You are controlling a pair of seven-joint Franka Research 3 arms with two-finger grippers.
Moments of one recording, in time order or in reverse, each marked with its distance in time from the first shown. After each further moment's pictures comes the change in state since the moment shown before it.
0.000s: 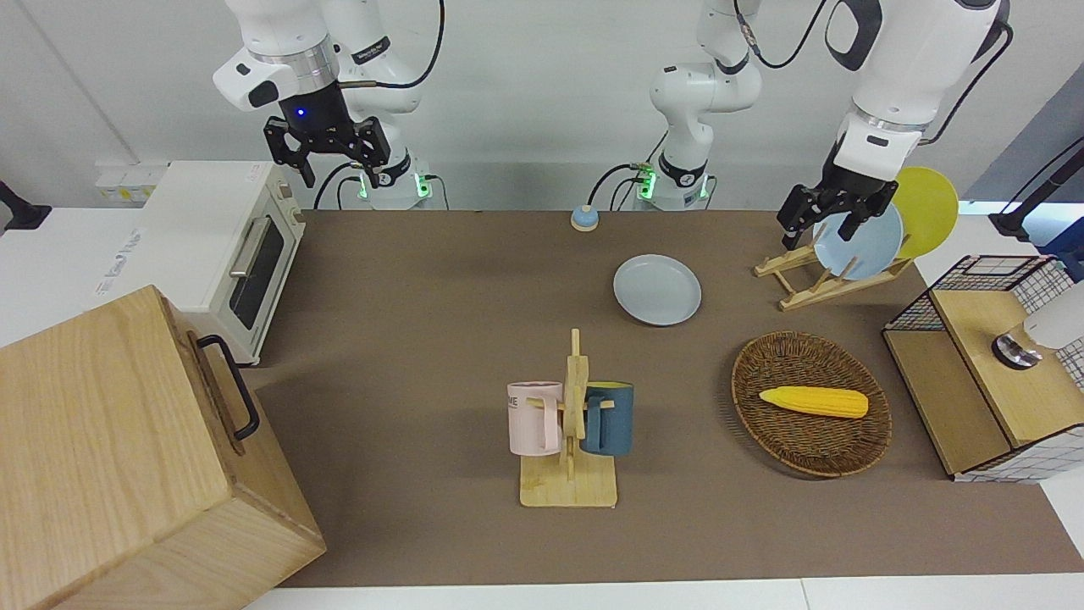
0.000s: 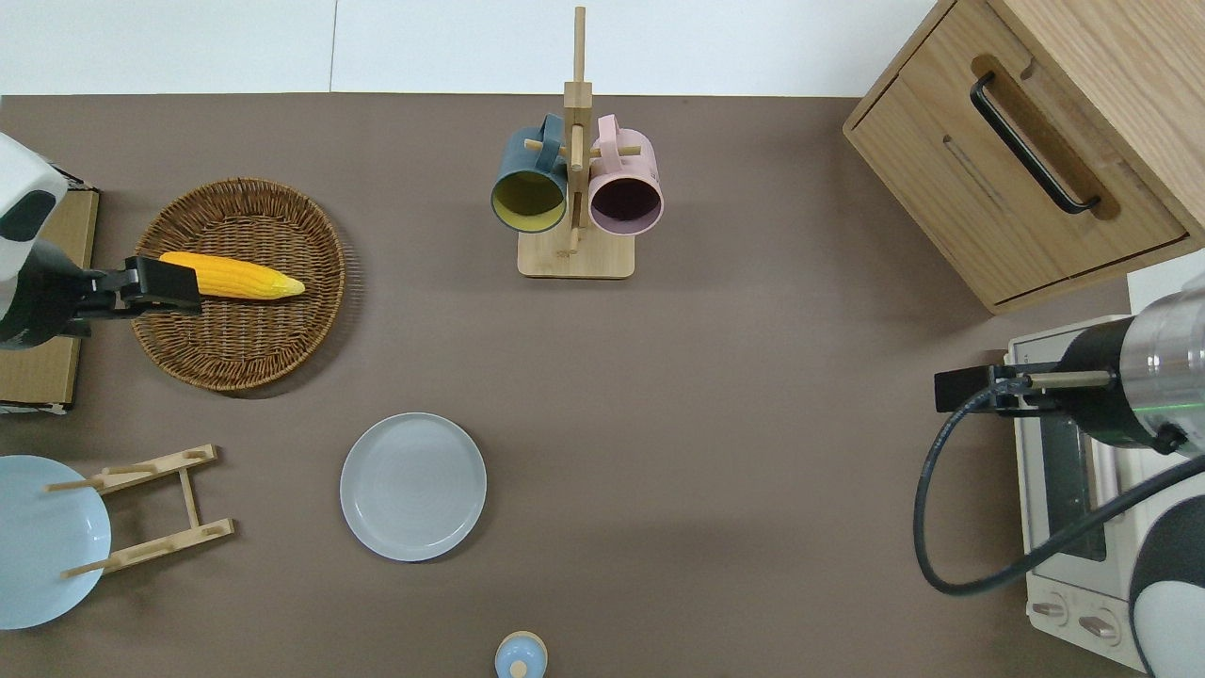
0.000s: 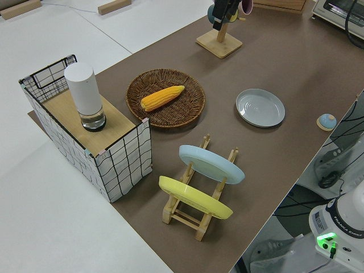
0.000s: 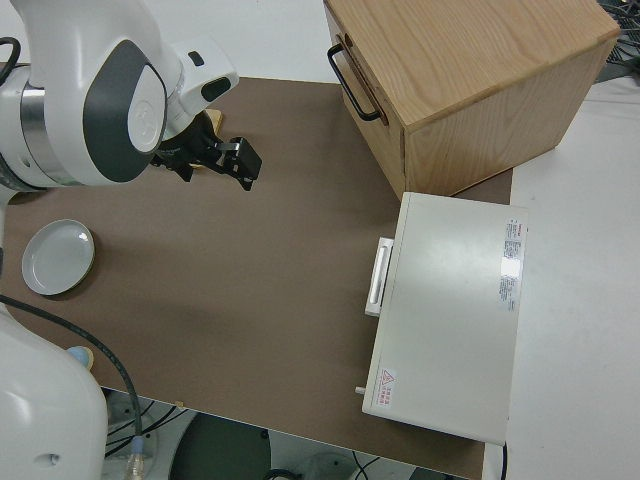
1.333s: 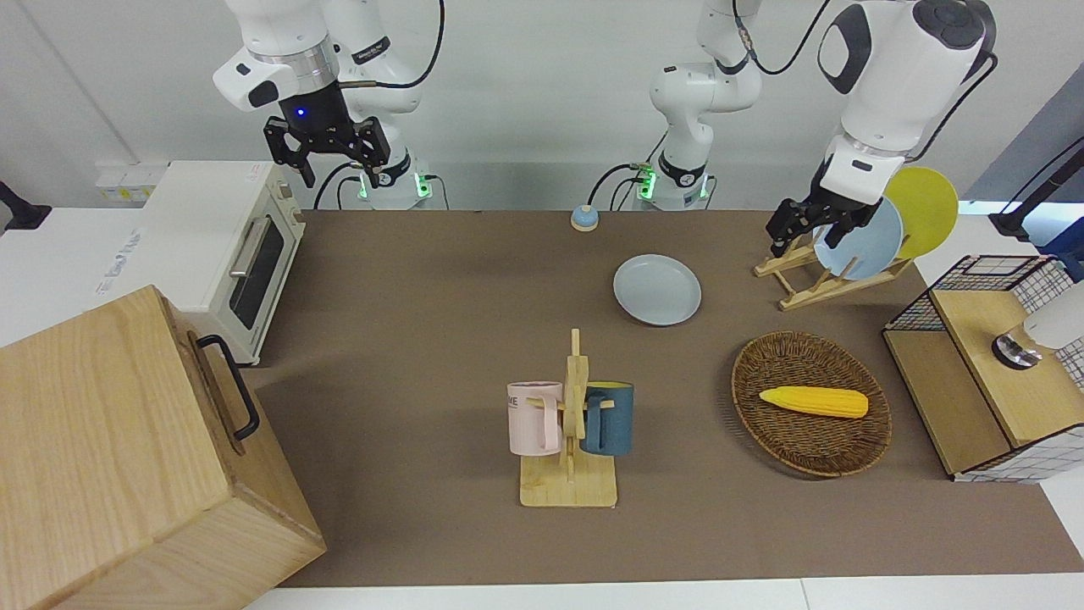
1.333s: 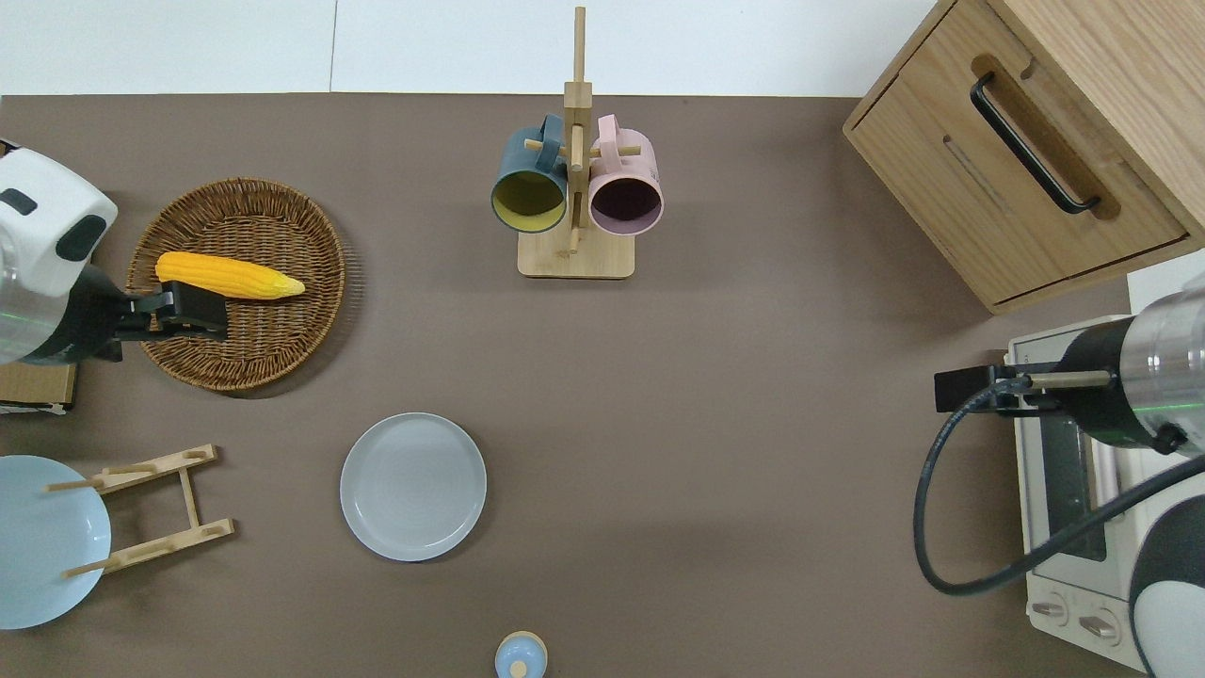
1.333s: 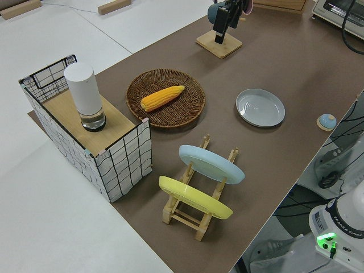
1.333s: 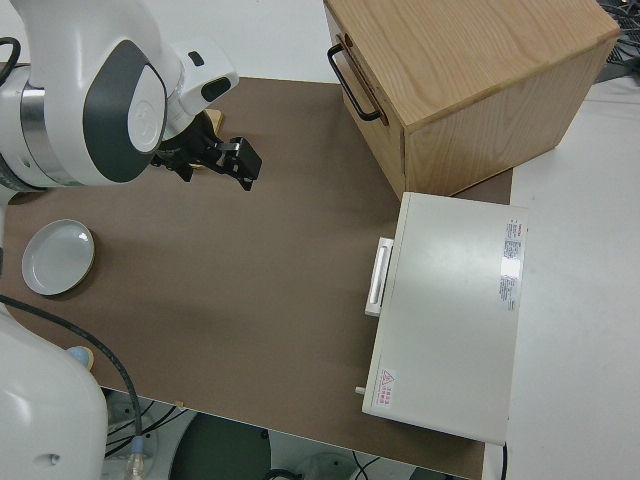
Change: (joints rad) left arm 0.000 0.007 -0.001 -0.078 -0.008 -0.007 0.000; right arm 0.000 0.000 0.000 0.000 0.000 0.000 0.000
